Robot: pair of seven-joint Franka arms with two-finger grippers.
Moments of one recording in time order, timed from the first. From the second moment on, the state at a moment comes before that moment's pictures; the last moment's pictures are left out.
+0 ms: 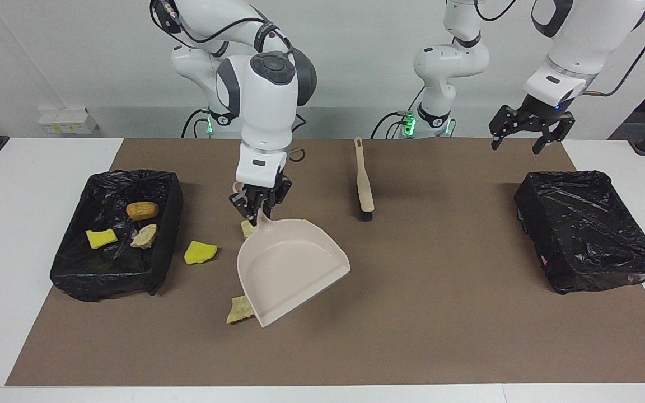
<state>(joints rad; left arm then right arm) 0.07 -0.15 -0.14 -1.77 -0.07 1.67 0.11 0.26 0.42 0.22 -1.30 -0.31 1.79 -0.02</state>
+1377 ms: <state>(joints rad) 0.07 -0.15 -0.13 -1.77 -0.07 1.67 0.11 0.47 0.85 0.32 -0.99 -0.26 1.87 0.69</state>
